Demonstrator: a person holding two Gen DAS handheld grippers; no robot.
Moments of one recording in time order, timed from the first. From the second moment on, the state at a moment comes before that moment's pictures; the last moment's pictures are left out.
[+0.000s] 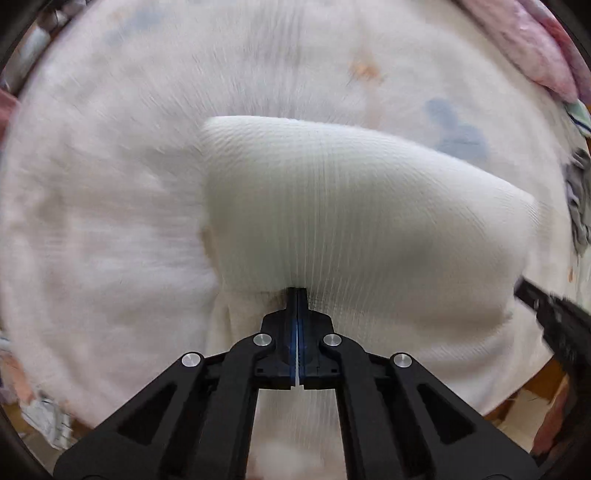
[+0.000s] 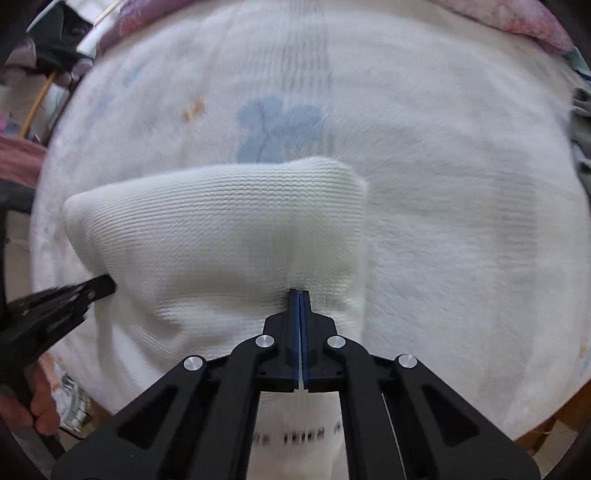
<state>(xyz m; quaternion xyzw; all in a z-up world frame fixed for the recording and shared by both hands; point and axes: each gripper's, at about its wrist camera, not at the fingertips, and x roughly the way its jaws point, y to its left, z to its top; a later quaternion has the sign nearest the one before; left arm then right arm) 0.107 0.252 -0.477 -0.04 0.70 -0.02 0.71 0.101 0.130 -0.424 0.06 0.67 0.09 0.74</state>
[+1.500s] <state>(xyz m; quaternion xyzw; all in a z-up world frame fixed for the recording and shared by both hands) -0.016 0.164 -0.488 -0.04 0.78 0.02 0.62 -0.044 0.134 -0.456 0.10 0.78 0.12 0.60</state>
